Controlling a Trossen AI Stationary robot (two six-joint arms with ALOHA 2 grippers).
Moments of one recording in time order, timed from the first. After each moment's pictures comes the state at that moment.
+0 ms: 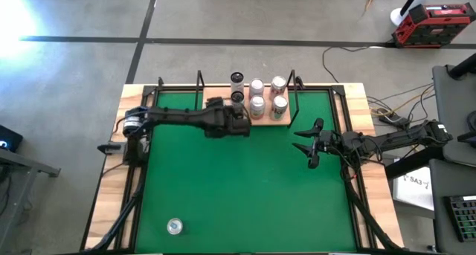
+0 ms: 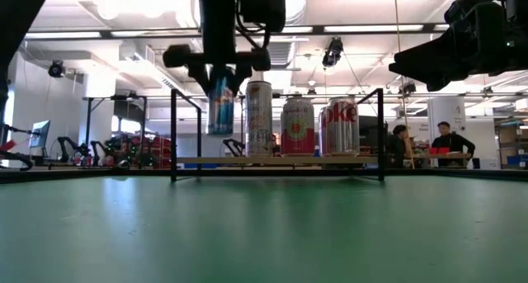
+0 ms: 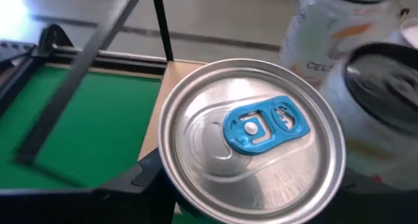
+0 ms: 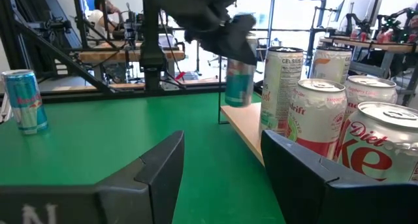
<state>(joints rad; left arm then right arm) 0.09 1.95 1.68 -1.27 -0.94 -1.64 0.10 0.51 0.03 0.50 0.32 -0.02</state>
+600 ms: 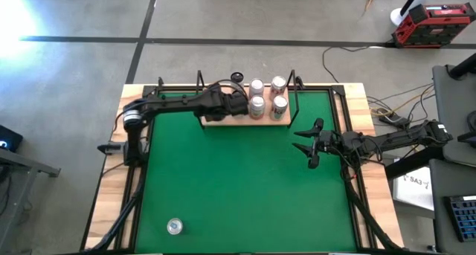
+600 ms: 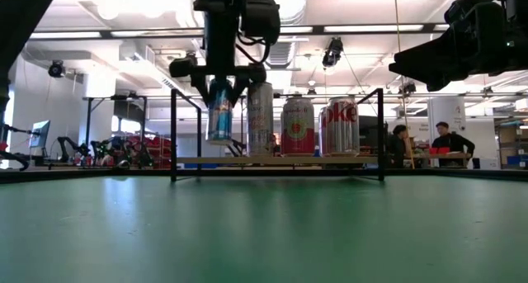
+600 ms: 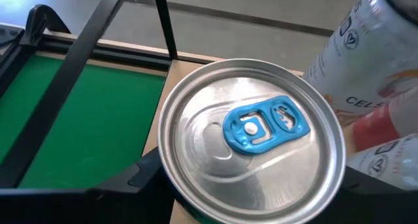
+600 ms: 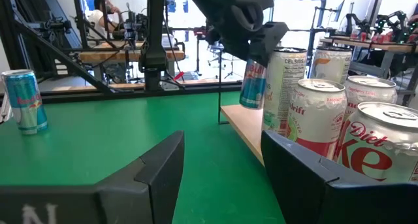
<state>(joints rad) 0.25 1.93 1.68 -1.16 -0.81 -1.48 0.10 0.51 0.03 0.50 0.32 -0.02</state>
